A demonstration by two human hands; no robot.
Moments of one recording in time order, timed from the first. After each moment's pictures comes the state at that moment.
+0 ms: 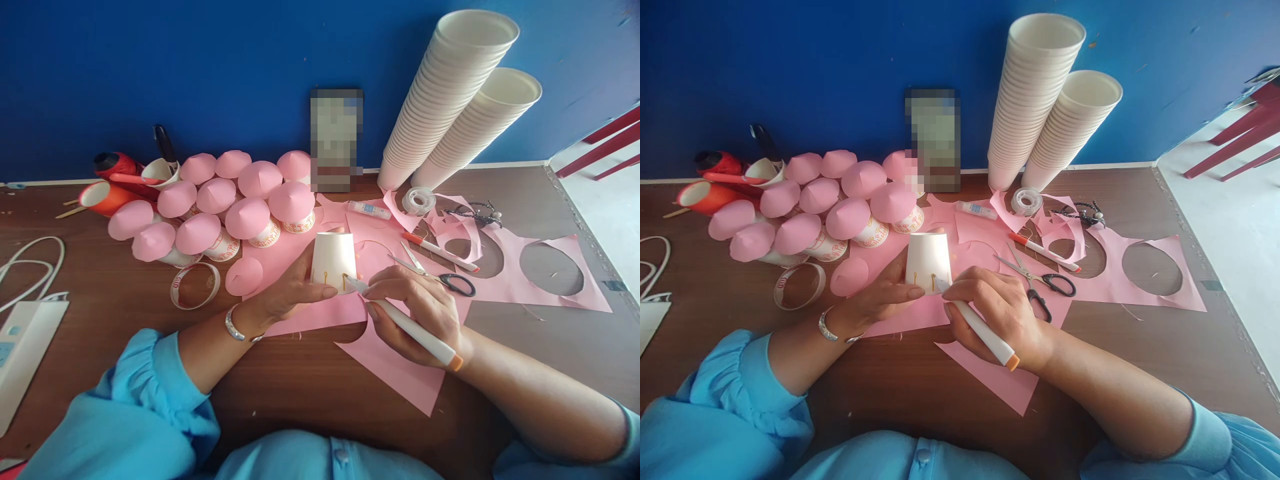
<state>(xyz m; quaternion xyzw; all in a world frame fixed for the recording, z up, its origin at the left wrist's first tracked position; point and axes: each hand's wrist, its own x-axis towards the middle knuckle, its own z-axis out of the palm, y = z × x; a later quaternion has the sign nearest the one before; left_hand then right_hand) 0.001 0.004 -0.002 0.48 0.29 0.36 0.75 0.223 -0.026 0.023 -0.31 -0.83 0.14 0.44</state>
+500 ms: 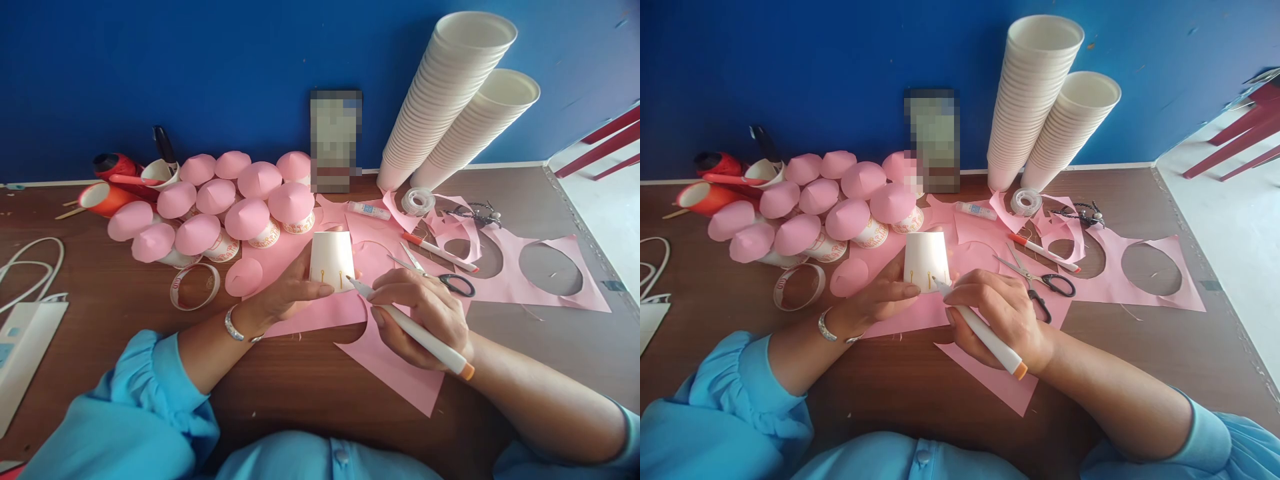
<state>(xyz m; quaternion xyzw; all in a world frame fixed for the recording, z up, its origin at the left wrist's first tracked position) 0.002 0.004 0.004 0.44 0.29 0.36 0.77 0.222 -0.026 0.025 -0.29 -0.82 0.13 0.47</state>
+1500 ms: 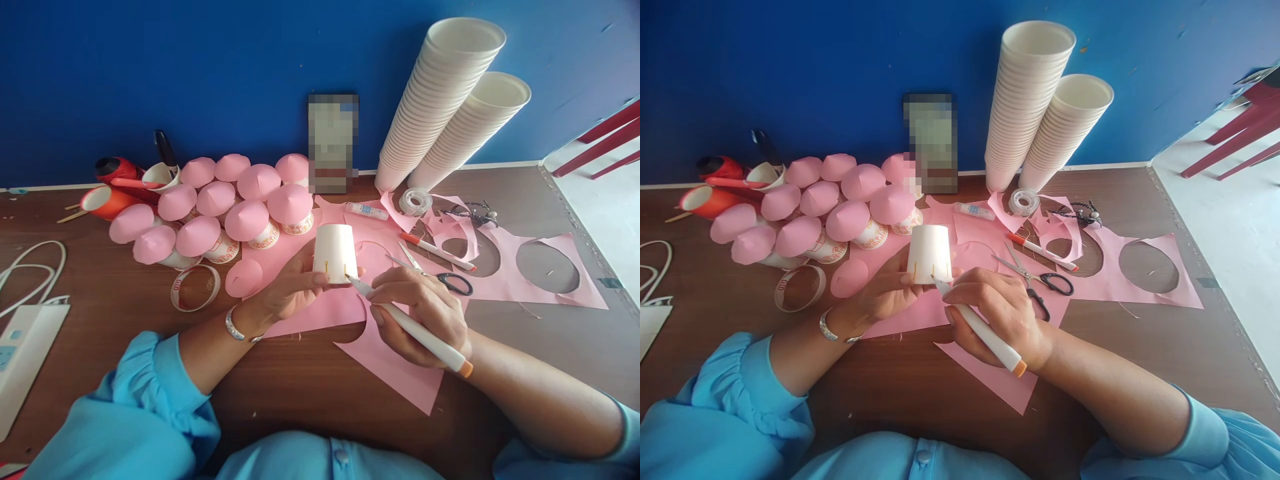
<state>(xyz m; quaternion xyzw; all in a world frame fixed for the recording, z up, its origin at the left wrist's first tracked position) 0.001 0.007 -0.021 0.39 0.23 0.38 0.80 0.223 -0.026 0.025 -0.29 -0.82 0.12 0.48</state>
